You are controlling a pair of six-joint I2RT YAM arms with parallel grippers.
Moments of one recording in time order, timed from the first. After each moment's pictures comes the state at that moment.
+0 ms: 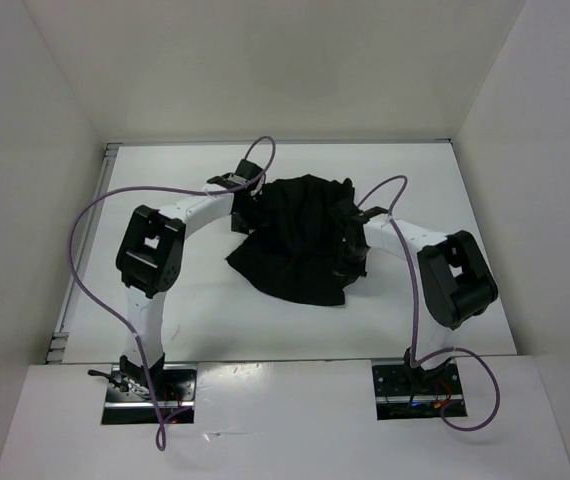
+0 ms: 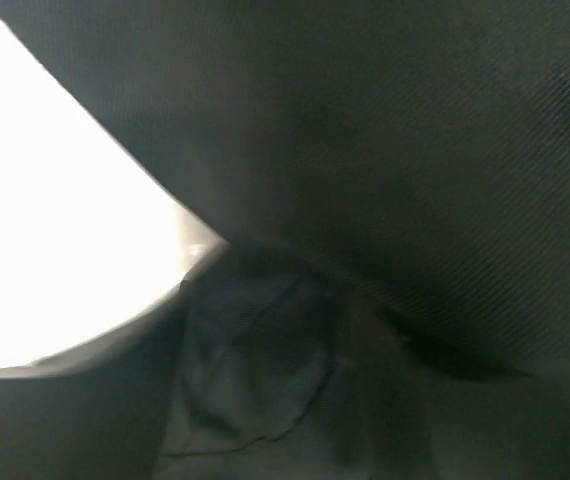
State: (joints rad) left arm -0.45 2.10 1.58 -0.58 0.03 -0.46; right arm 0.47 1.72 1.03 -0.76 -0.08 0.67
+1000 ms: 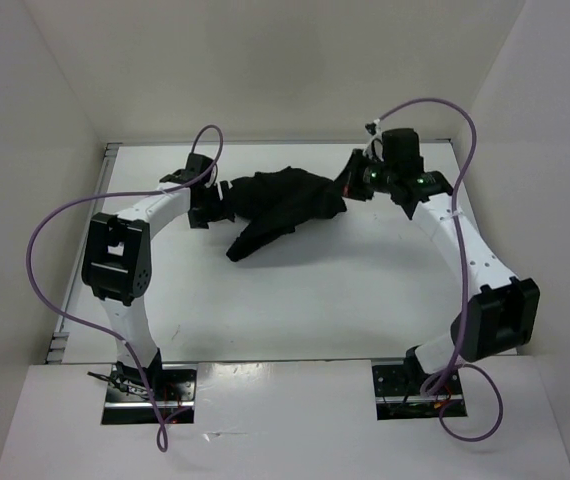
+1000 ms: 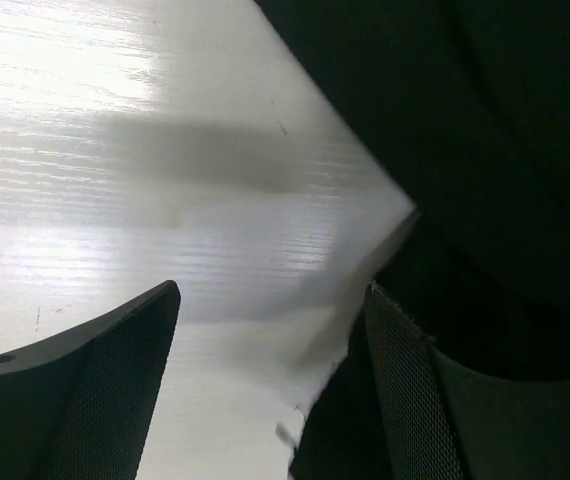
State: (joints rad) left arm -0.21 1.92 1.41 -0.54 0.04 -0.45; right arm 0.28 1.46 1.43 -0.50 -0.48 0.54
